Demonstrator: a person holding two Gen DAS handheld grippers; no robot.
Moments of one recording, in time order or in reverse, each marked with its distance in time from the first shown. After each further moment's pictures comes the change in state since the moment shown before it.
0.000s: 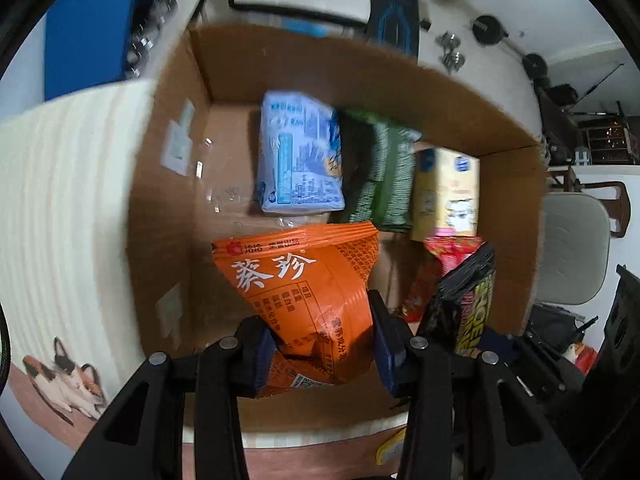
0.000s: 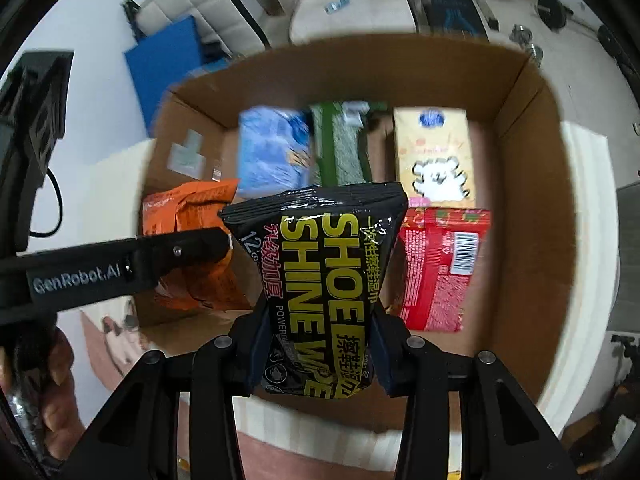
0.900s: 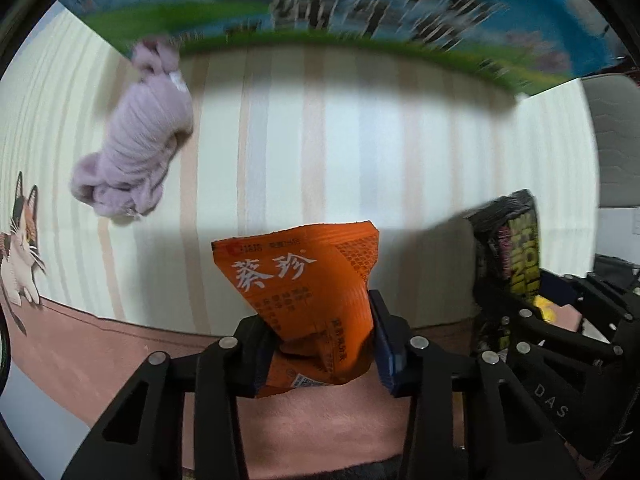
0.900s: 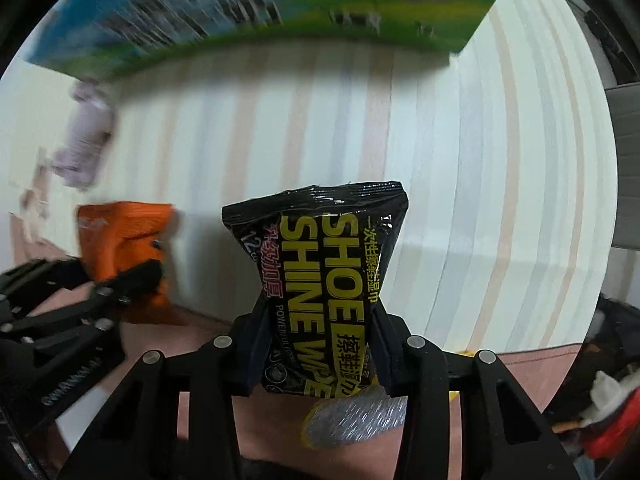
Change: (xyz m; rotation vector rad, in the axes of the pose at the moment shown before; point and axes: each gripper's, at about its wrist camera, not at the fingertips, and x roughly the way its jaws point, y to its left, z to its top) left arm 0.124 -0.047 -0.247 0.072 -0.016 0.172; right arm 0.073 -0.027 -0.242 -0.029 0.157 -0.140
